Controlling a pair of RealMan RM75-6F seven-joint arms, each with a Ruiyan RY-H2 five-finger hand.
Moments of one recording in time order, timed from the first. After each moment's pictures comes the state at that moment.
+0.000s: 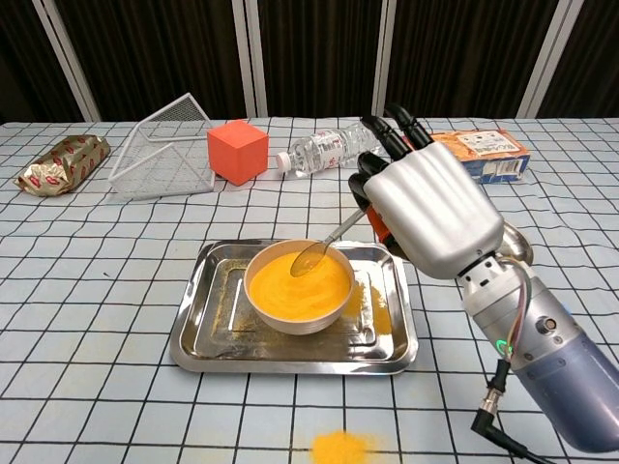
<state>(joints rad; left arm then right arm) -0.23 -1.10 -0.02 -1.79 1.42 1.27 -0.05 0.62 -2.21 0.10 -0.62 -1.66 1.60 -0.50</state>
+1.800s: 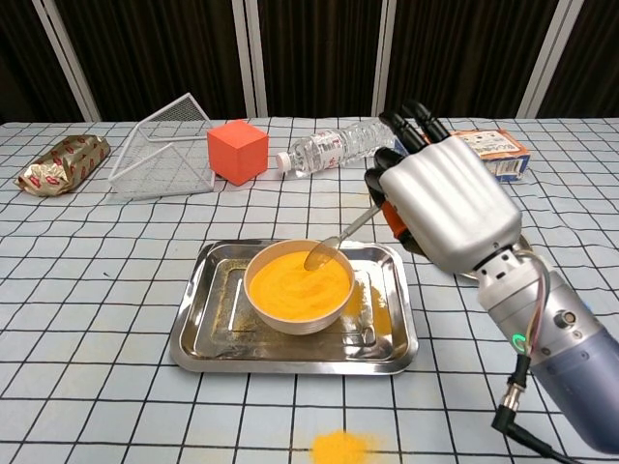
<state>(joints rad) -0.22 -1.10 -0.02 -1.79 1.43 1.27 -0.06 0.59 -2.12 0.13 -0.80 -1.66 1.57 -0.60</state>
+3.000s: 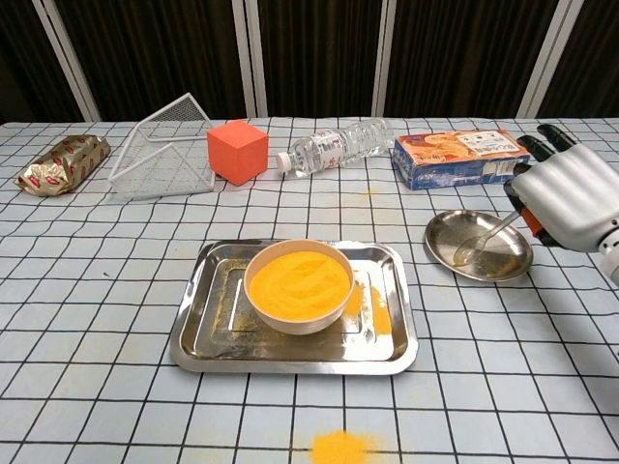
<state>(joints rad) -0.23 -1.10 -0.02 -1.80 1.42 1.26 -0.06 0.50 -1.89 0.17 -0.85 -1.42 1.34 -0.72</state>
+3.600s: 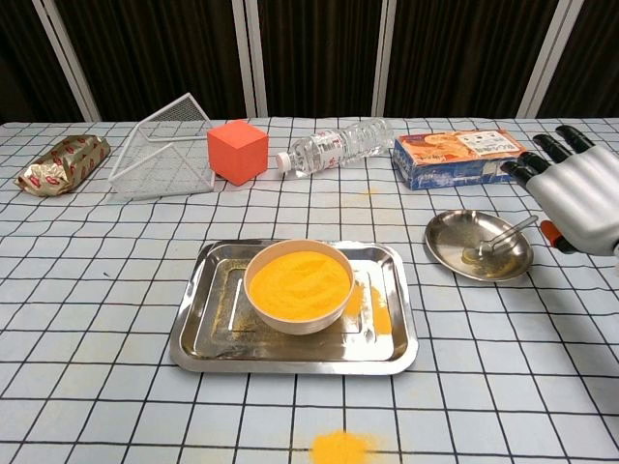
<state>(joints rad) -0.23 -1.10 -0.02 -1.80 1.42 1.26 -0.06 0.47 -1.86 0.17 -0.94 -1.39 1.35 -0.81</state>
